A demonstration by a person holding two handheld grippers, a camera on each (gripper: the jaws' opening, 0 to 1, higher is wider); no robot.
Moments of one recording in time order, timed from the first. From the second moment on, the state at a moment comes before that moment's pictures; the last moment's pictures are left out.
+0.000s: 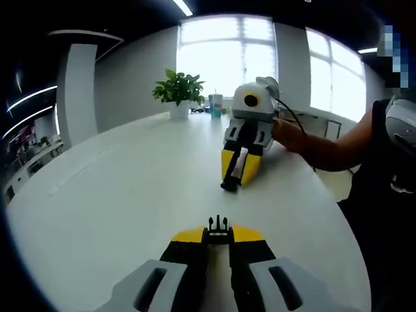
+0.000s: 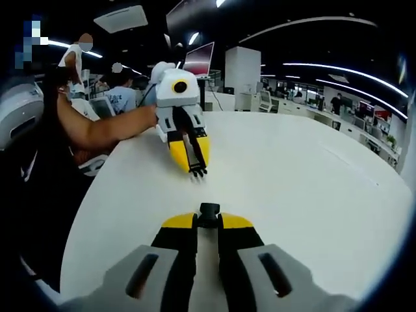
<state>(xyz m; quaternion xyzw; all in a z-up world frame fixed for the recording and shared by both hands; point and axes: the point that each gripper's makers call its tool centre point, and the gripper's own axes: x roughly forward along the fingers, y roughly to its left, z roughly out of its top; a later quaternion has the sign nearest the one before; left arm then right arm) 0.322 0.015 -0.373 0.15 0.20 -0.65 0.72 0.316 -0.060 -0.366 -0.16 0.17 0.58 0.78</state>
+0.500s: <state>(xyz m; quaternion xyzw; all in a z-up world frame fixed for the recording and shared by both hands) 0.306 0.009 -0.376 0.16 0.20 -0.68 0.69 0.297 -0.048 -0.362 -0.16 0.15 0.62 0.75</state>
